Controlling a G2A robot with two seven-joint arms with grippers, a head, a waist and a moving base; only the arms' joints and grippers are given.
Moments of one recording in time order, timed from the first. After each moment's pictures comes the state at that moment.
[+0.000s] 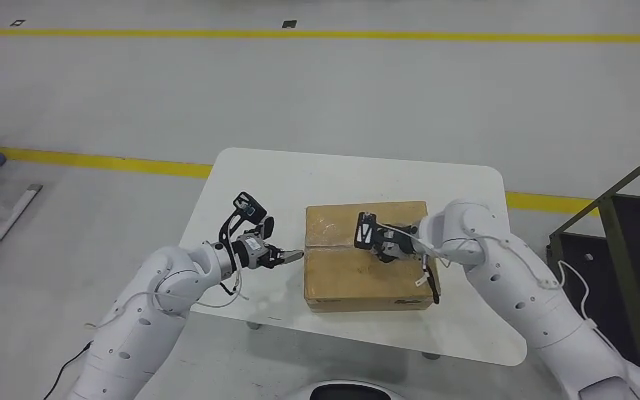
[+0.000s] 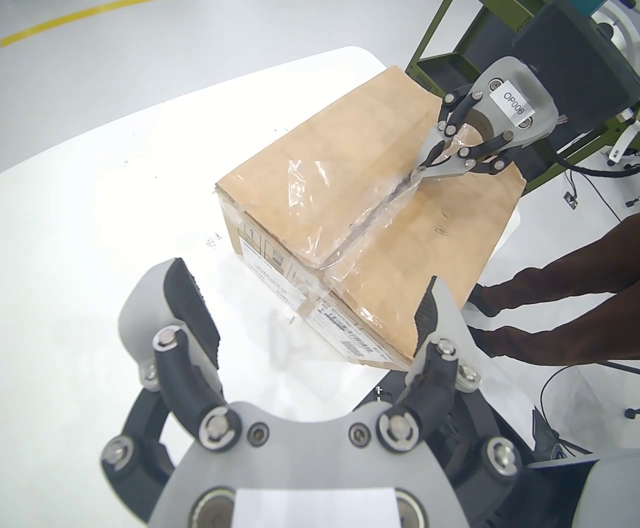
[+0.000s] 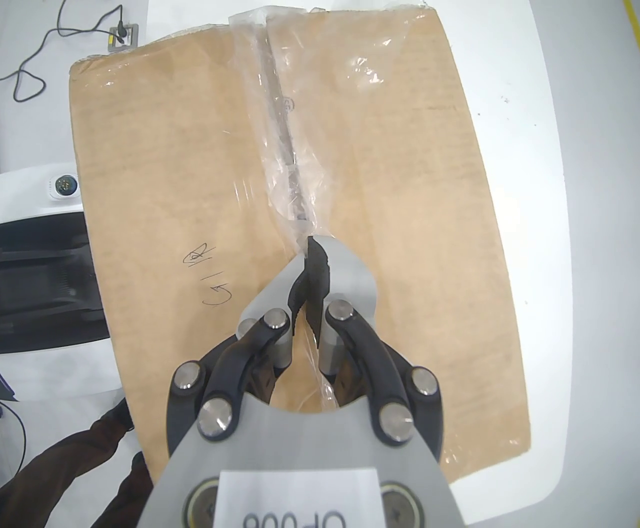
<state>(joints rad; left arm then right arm) 1.03 -1.05 -1.15 -1.54 0.69 -0.54 -0.59 -0.70 -1.03 0.86 -1.45 -0.90 -0.80 0.88</state>
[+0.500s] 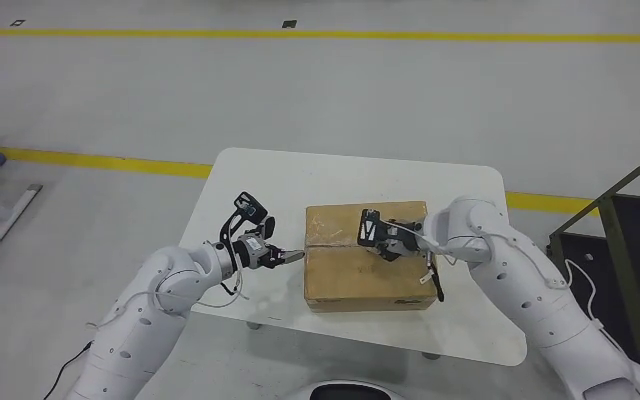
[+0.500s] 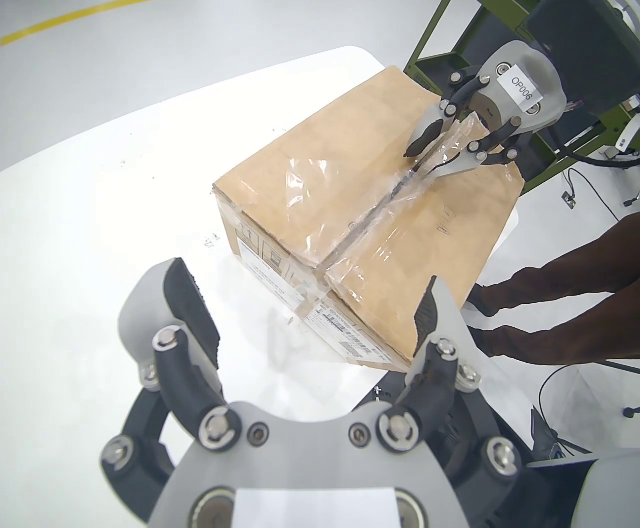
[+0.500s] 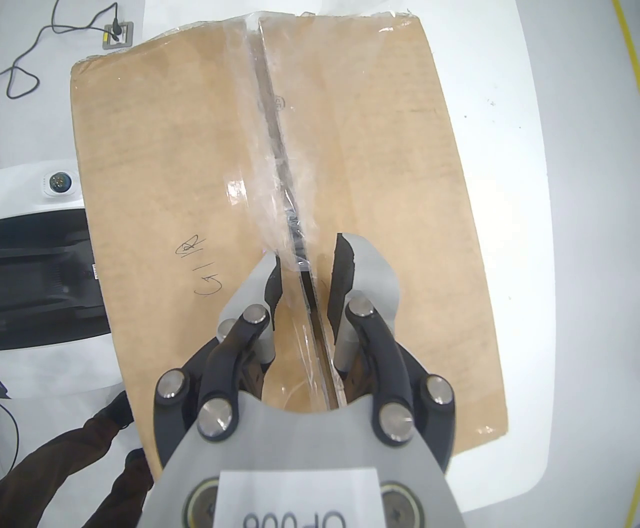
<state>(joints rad) 1.03 -1.05 -1.15 -1.54 0.69 -0.54 -0.59 -0.71 -1.01 0.89 -1.48 -0.90 -0.81 0.90</state>
